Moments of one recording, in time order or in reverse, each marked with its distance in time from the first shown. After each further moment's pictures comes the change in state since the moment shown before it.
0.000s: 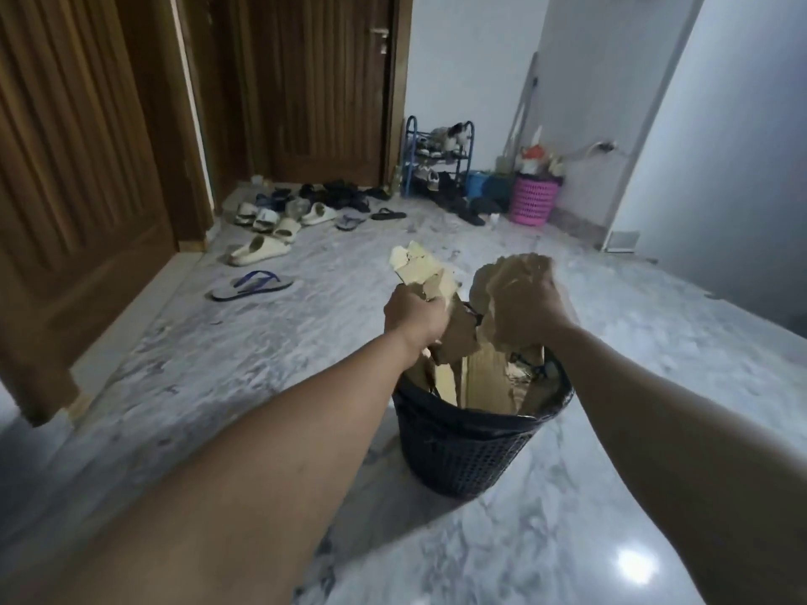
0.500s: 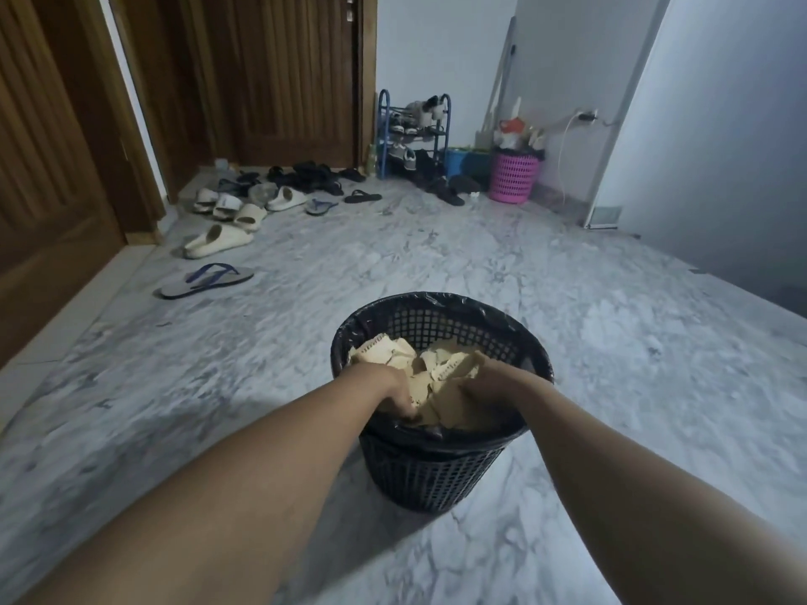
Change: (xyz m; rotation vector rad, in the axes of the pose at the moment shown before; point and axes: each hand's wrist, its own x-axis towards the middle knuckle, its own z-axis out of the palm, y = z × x) left_hand 0.053 -0.084 0.065 1.421 -0.767 -0.082; right_hand 0.028 0.102 0.095 -0.263 -0.717 0.150
